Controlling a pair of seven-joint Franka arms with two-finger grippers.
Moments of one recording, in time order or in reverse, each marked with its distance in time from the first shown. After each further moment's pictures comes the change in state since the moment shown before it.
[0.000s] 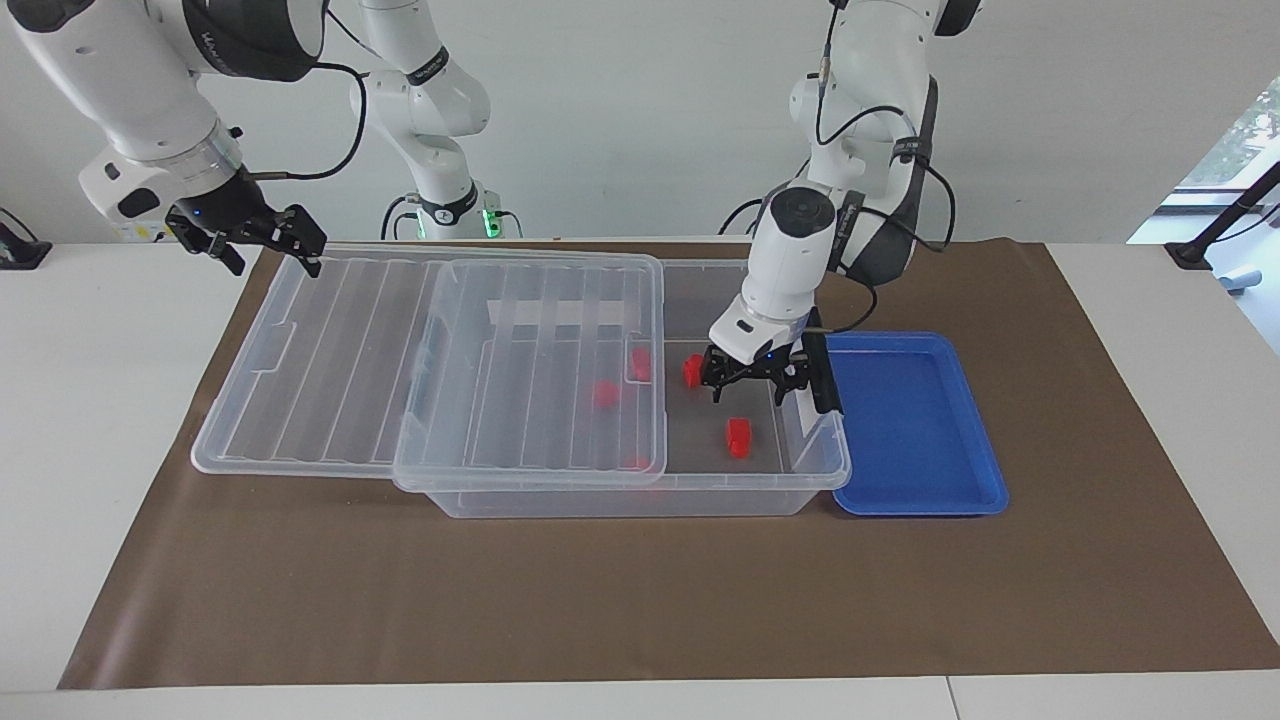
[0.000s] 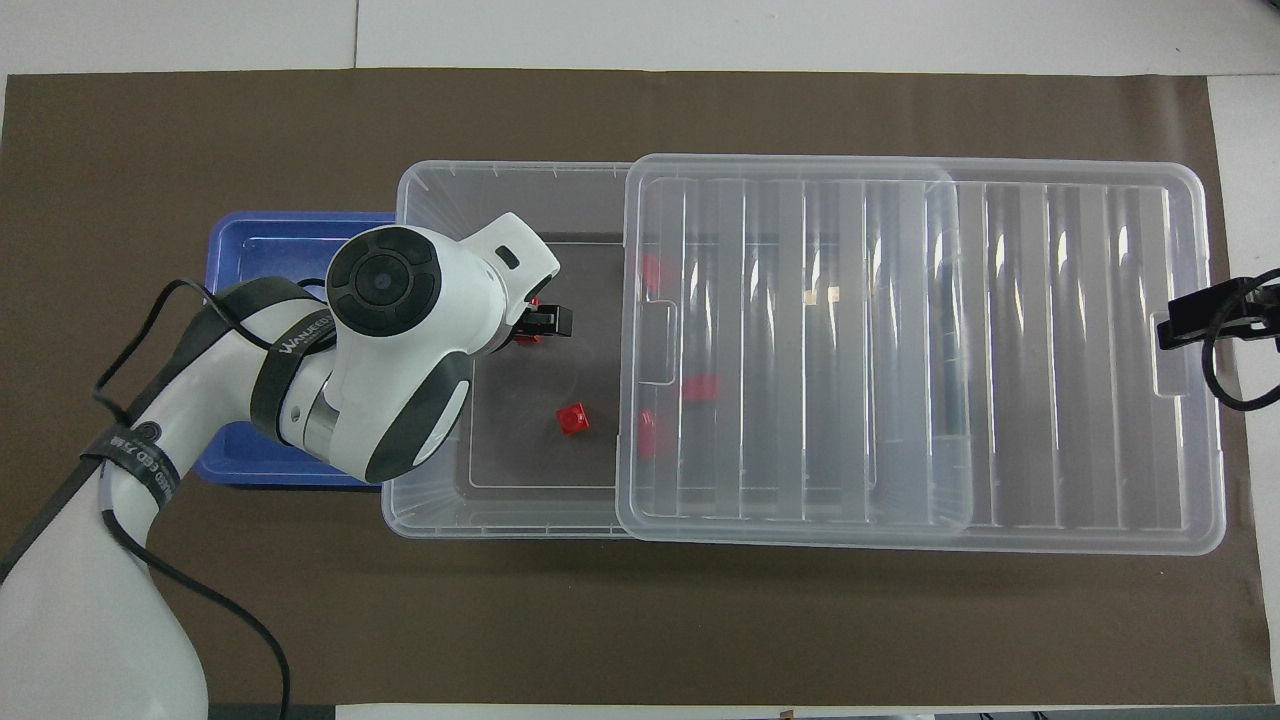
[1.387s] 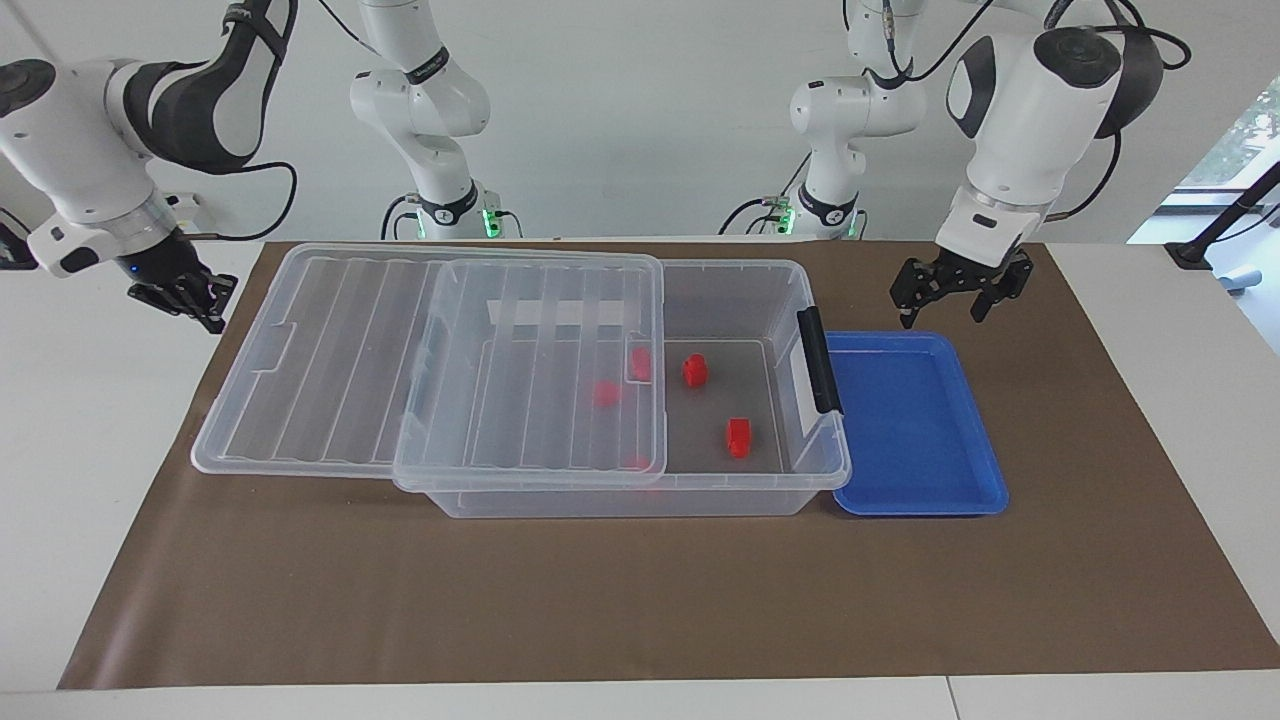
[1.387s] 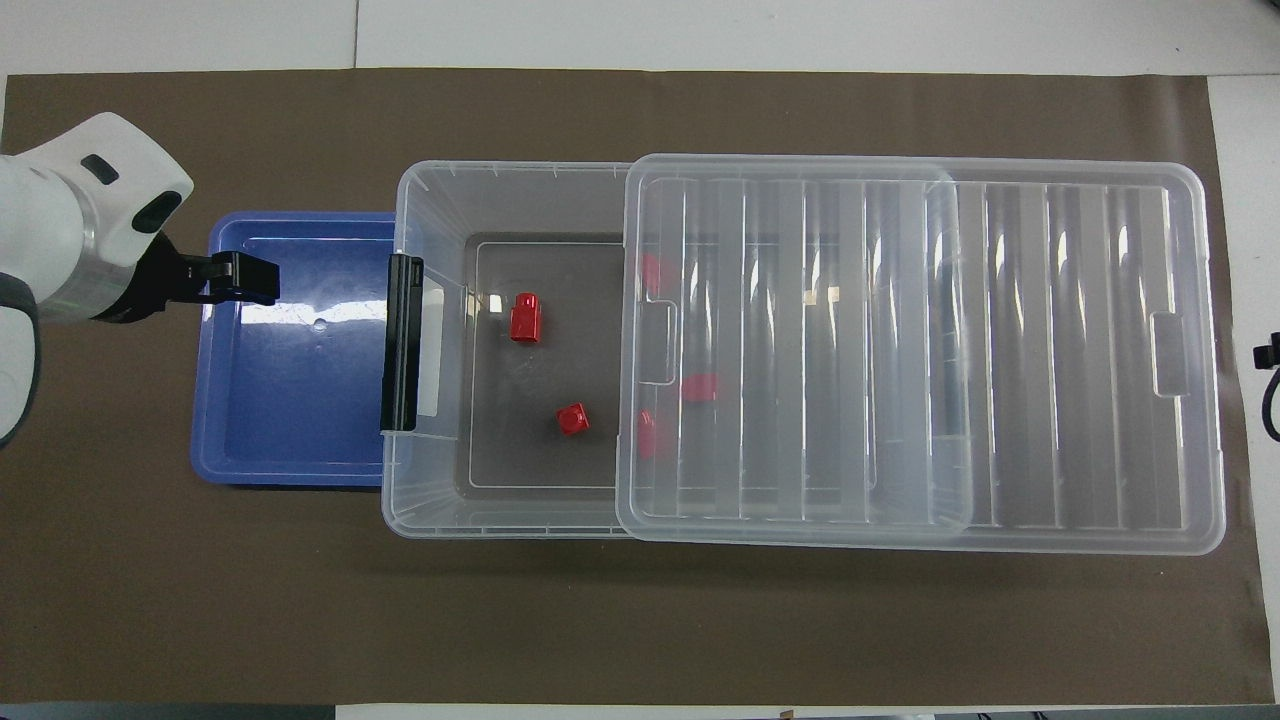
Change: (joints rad) left arm 0.332 -0.205 0.033 0.176 -0.016 -0.446 0.284; right arm -0.020 -0.012 -0.217 -0.314 -0.009 0.421 -0.277
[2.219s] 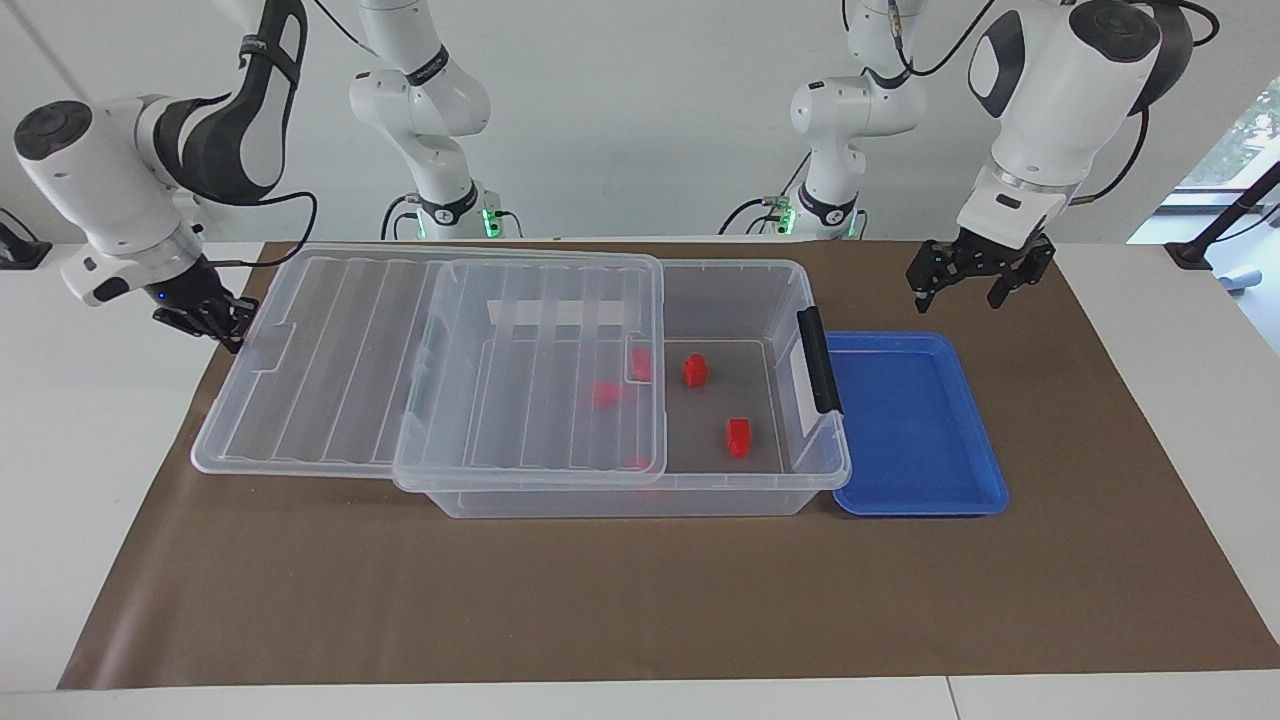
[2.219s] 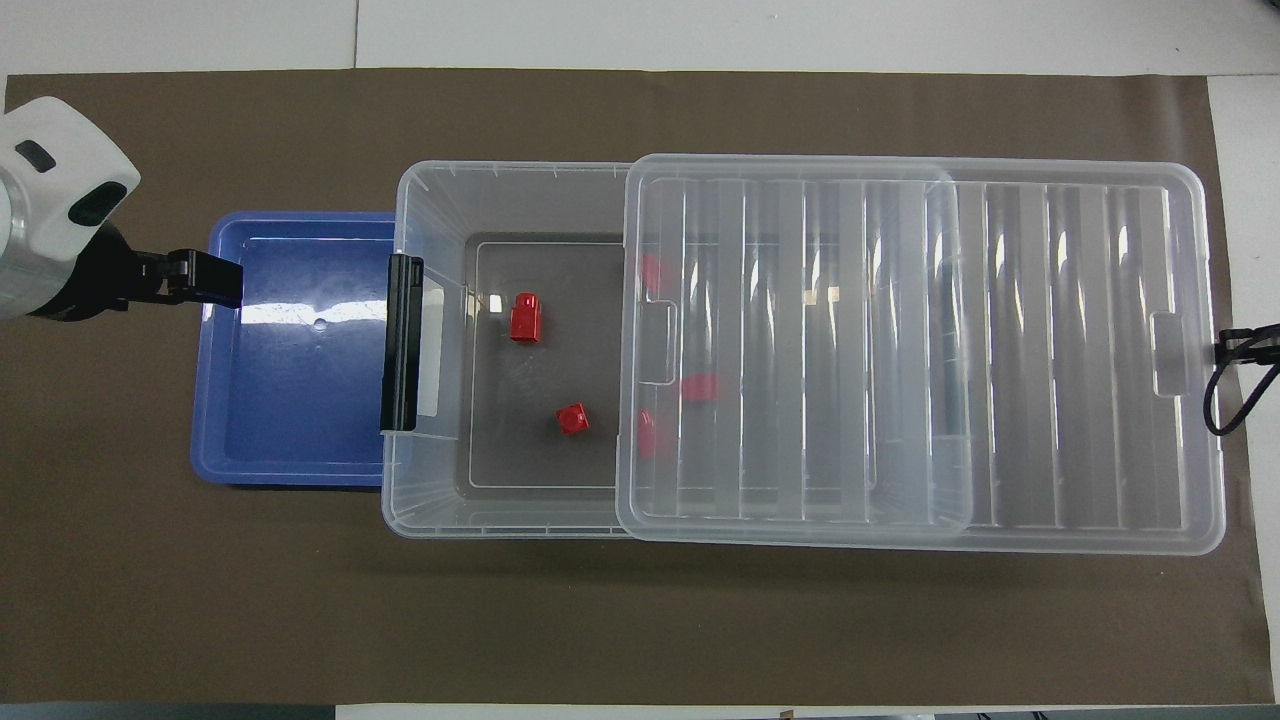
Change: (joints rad) left arm 0.011 0.000 -0.004 0.026 -0.009 -0.033 0.026; right arm 0.021 0.021 0.002 -0.056 0.002 0.072 0.021
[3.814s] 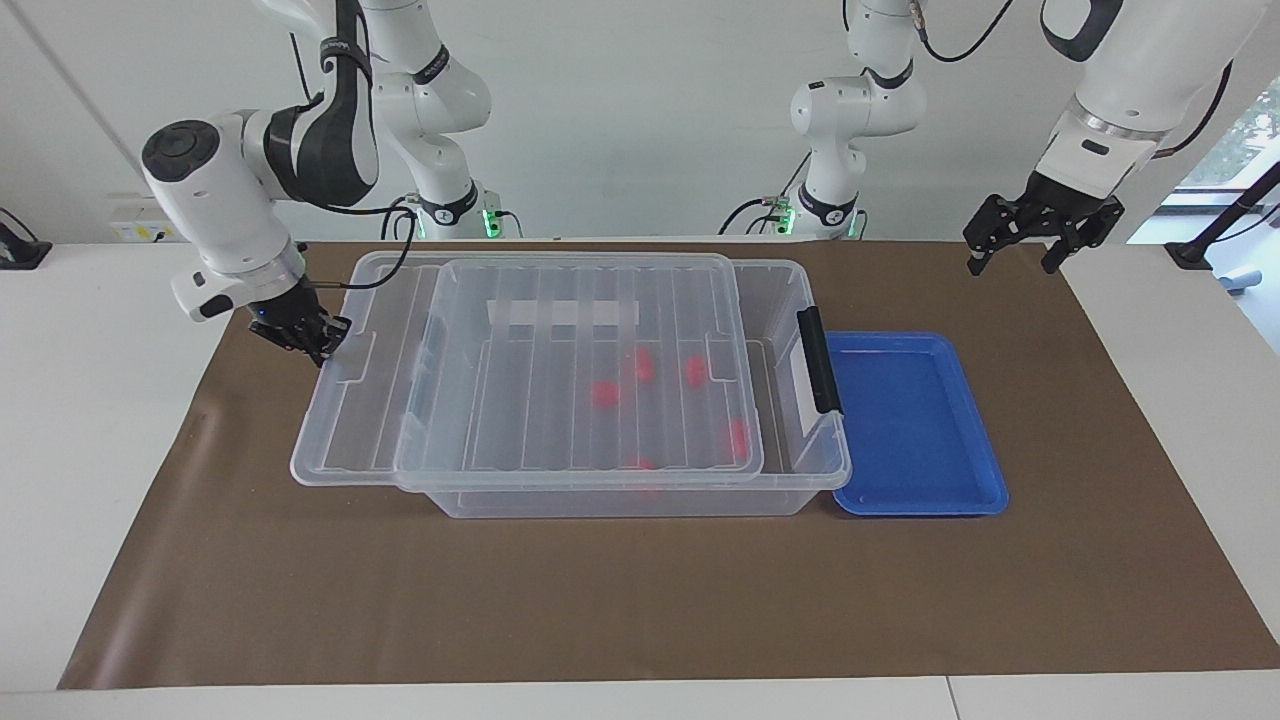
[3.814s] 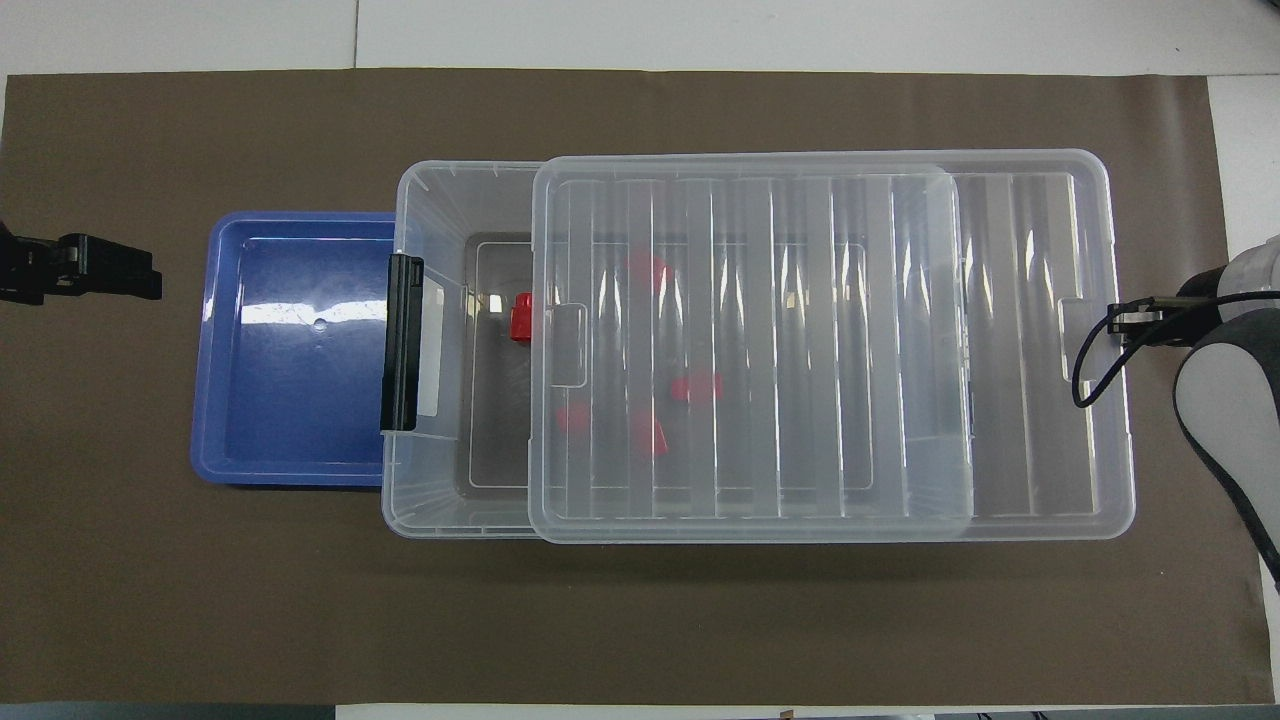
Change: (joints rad) left arm 0.000 -0.003 0.107 0.143 -0.046 -0.170 0.122; right arm 0.234 0.000 0.007 -0.011 0.006 0.002 0.373
